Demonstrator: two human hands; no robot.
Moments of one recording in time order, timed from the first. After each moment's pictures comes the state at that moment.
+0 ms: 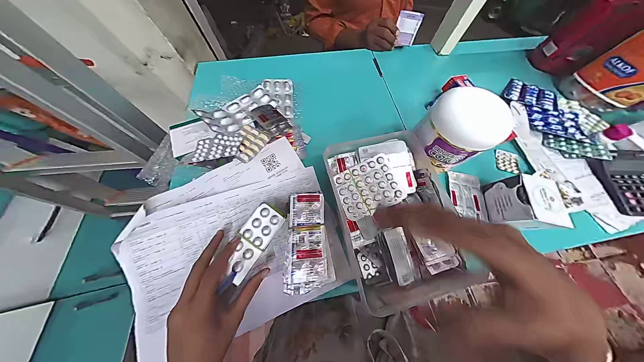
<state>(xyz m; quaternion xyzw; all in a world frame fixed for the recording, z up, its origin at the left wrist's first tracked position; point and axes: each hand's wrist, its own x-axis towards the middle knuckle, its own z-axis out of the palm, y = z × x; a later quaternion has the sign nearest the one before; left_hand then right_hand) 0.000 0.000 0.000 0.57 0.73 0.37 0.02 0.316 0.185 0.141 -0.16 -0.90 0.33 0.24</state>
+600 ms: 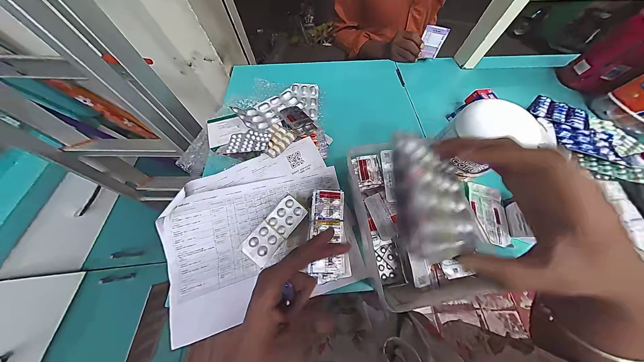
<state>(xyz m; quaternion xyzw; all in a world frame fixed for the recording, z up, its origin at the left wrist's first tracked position) 0.054 0.029 0.059 0.53 0.39 0.62 0.42 0.303 0.217 0.171 -0.16 -0.91 0.23 0.29</state>
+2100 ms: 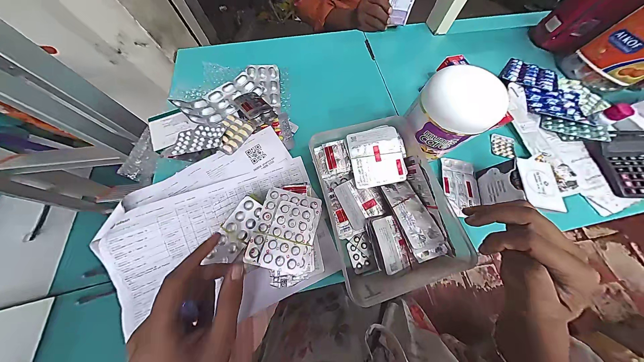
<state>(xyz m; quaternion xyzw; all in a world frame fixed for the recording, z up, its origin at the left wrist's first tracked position) 0.040 0.013 0.058 0.51 0.68 0.52 0.11 0.394 0.169 0.082 -0.29 -0.83 0.18 0.45</state>
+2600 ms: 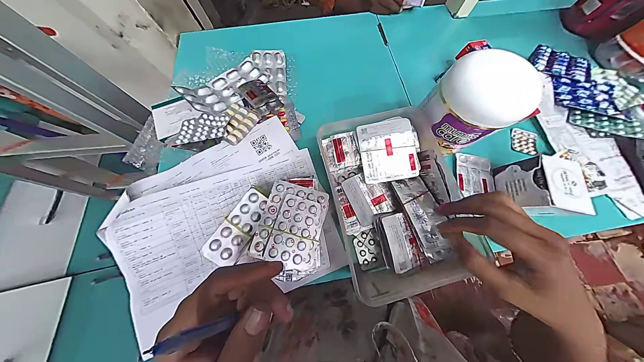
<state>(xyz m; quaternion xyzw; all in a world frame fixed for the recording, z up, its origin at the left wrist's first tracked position) 0.055 0.022 0.083 0.49 0.45 0.64 0.39 0.377 0.176 0.090 -0.31 -0.88 0.19 0.30</state>
